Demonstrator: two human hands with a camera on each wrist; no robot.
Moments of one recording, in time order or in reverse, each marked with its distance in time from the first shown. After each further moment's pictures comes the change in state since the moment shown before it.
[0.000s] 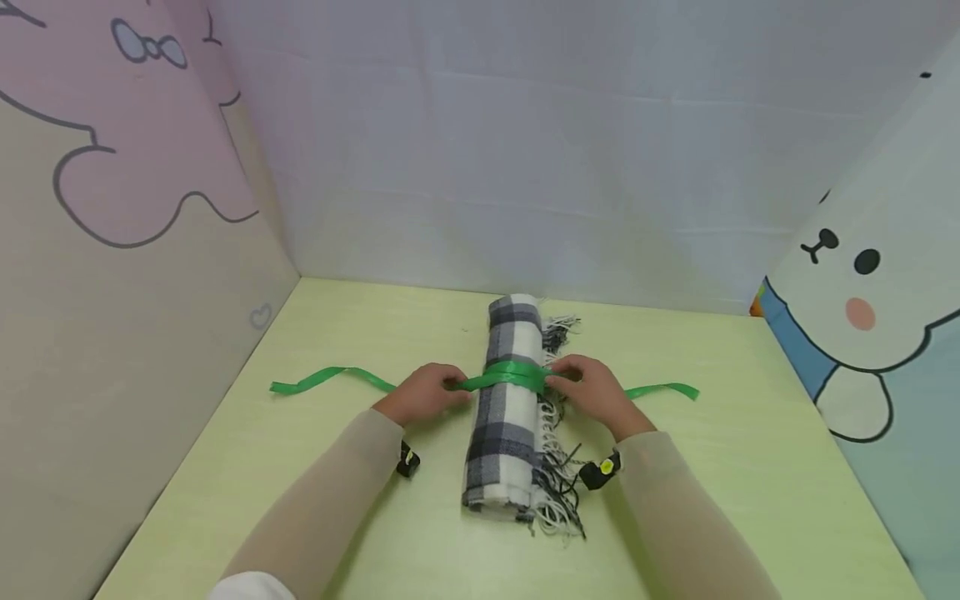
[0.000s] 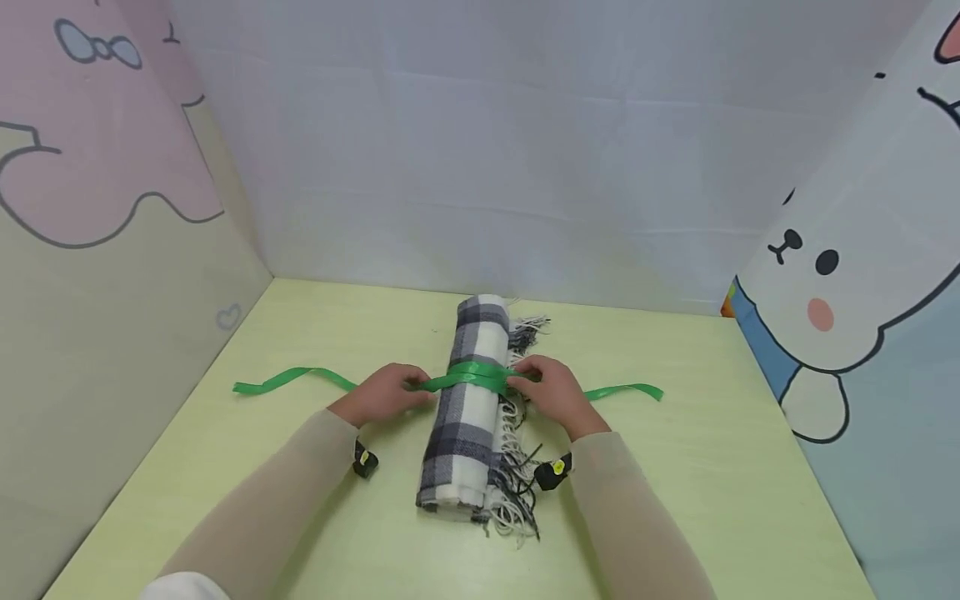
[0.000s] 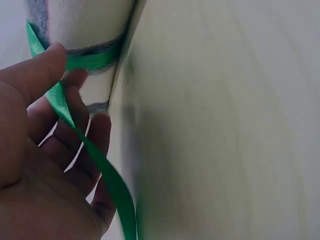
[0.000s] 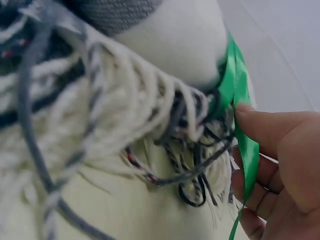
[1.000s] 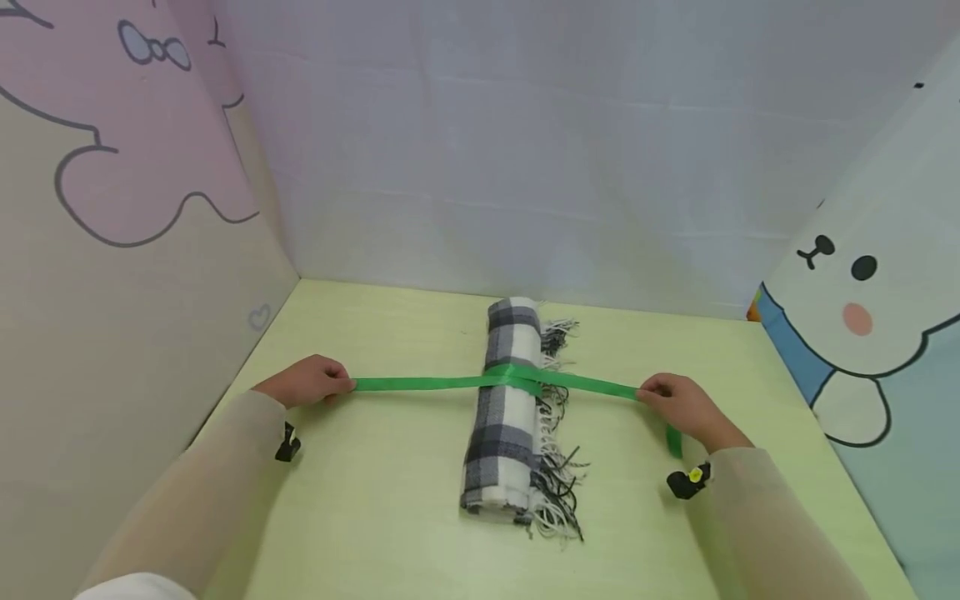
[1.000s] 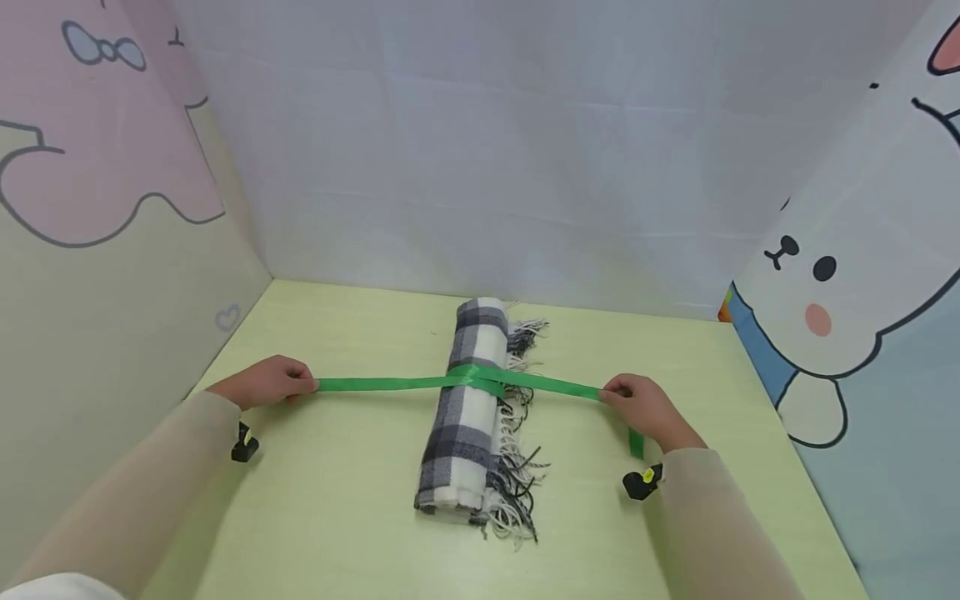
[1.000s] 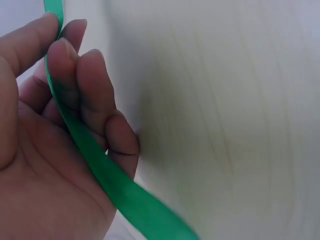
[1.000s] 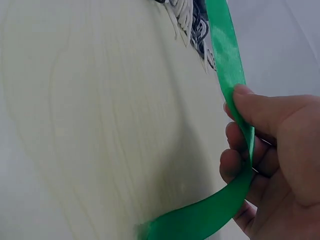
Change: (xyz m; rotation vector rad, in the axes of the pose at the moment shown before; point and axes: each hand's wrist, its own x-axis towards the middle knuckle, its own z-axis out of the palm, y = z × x) left_hand -0.076 -0.093 -0.123 0.132 -0.041 -0.273; right_hand -0.044 0.093 -0.092 -0.116 -0.032 0.115
